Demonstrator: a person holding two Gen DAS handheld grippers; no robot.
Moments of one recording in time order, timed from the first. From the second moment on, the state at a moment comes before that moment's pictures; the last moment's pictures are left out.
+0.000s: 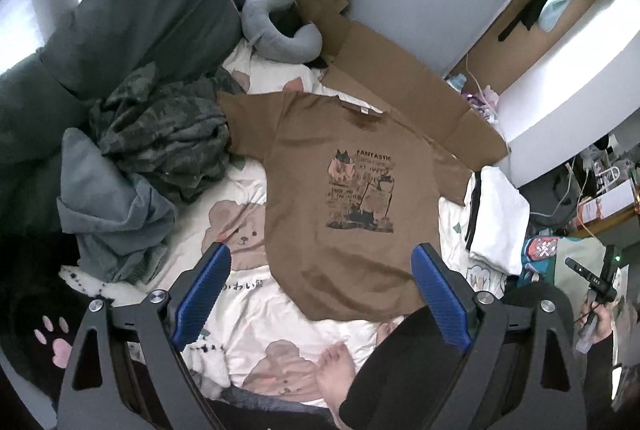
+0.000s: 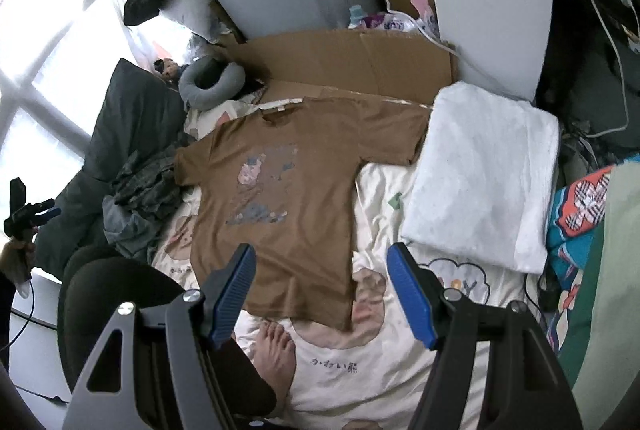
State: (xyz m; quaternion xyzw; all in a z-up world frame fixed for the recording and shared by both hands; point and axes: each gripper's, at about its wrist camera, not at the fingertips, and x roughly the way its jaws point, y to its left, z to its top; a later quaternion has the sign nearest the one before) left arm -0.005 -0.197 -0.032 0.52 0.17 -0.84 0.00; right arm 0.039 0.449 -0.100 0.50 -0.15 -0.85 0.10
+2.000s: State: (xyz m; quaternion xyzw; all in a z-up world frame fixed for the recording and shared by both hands) left arm -0.013 -0.168 -0.335 0.64 0.20 -0.74 -0.04; right arm 0.078 0.368 -0.415 0.64 -0.17 -0.74 0.08
